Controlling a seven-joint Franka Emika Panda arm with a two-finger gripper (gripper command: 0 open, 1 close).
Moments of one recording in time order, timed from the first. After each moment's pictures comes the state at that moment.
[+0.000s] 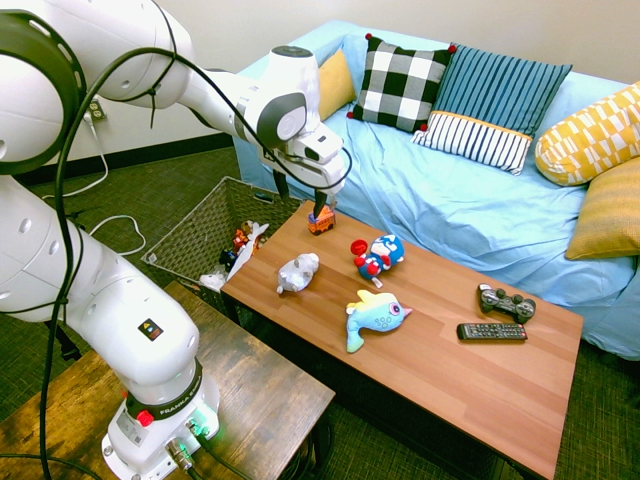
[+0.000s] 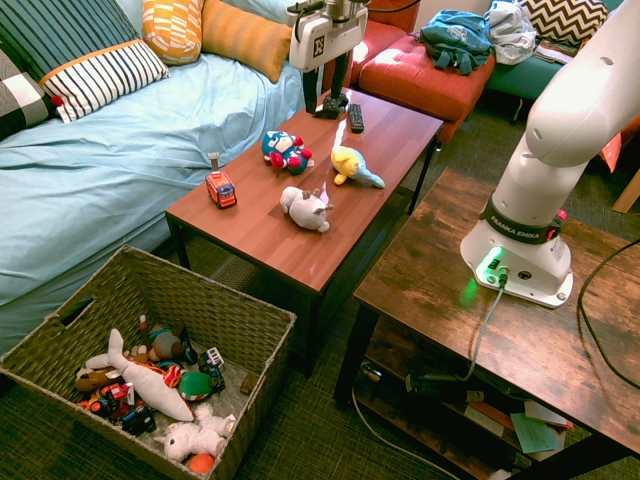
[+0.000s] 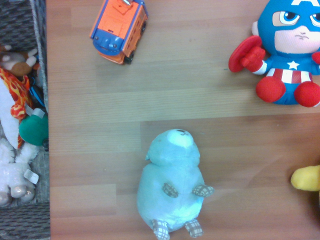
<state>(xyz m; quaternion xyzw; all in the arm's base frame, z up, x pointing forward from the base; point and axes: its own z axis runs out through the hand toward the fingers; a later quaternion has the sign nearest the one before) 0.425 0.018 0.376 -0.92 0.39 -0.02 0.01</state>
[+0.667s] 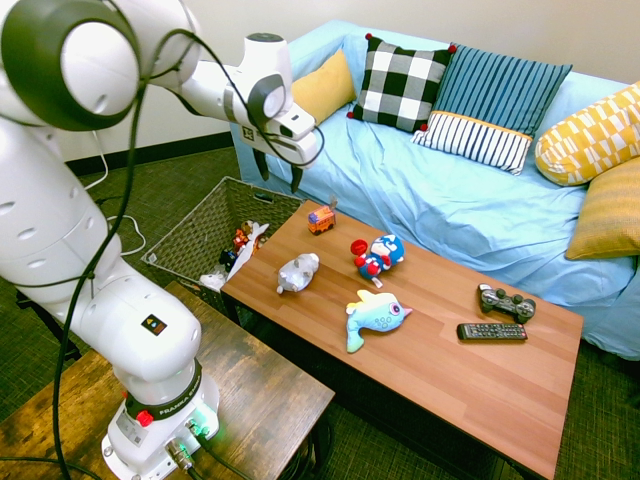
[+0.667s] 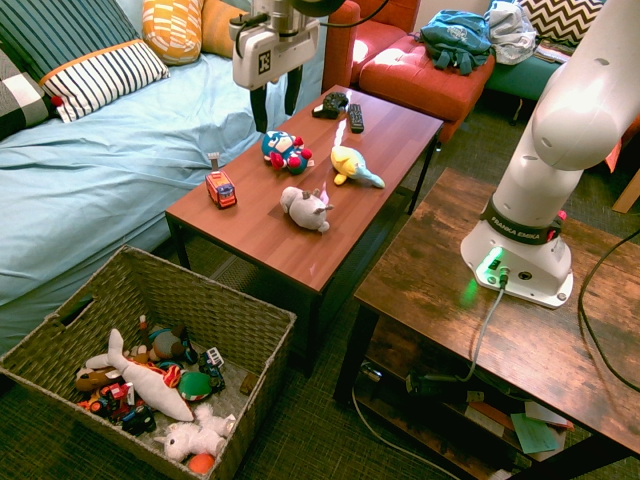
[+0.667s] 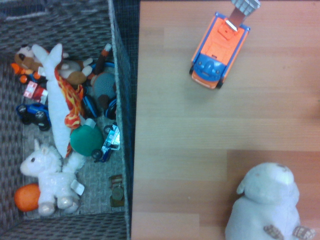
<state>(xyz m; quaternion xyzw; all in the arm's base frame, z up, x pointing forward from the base) 0.488 0.104 0.357 -0.92 0.39 -0.01 0.02</state>
